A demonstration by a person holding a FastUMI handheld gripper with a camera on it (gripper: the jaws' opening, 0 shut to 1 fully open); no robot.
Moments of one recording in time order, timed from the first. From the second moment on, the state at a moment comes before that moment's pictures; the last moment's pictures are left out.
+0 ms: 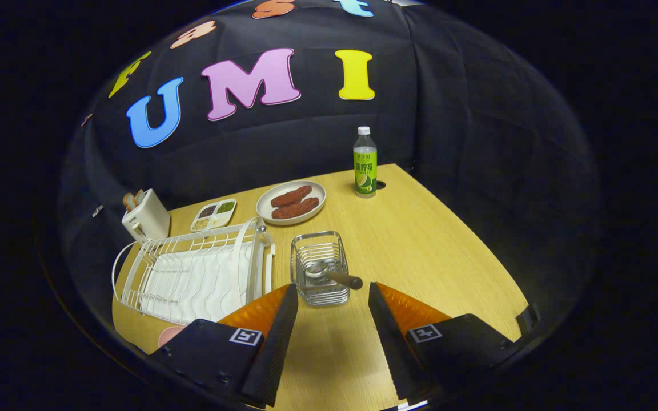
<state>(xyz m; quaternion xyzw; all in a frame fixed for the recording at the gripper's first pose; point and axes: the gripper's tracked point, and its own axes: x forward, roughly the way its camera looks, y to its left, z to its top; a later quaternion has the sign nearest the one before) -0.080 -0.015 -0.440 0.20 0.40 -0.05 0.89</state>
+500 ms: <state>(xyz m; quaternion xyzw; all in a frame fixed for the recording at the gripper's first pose) -0.037 -0.021 -0.494 0.21 0.31 -0.09 0.92</state>
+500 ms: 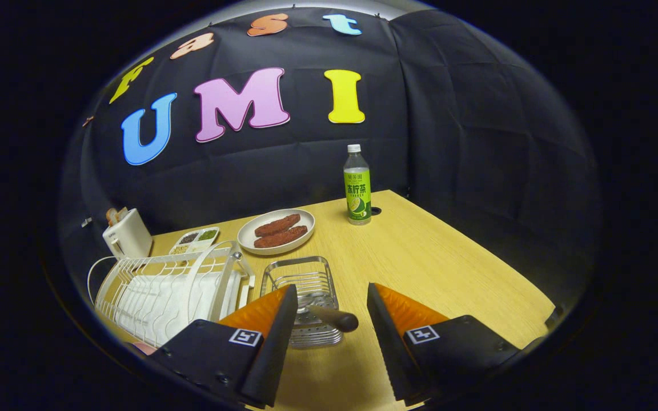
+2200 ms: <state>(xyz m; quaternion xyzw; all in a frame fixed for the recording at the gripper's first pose) -0.032 0.088 -0.254 0.20 0.23 0.17 0.94</state>
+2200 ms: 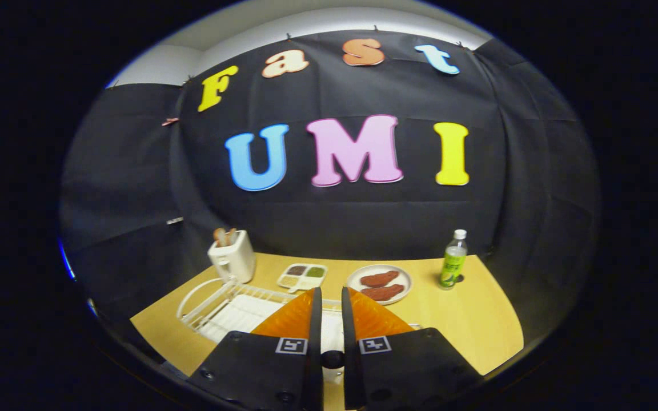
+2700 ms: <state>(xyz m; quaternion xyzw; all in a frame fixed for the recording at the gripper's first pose) -0.121 0.271 -0.289 0.22 0.26 0.32 0.88</state>
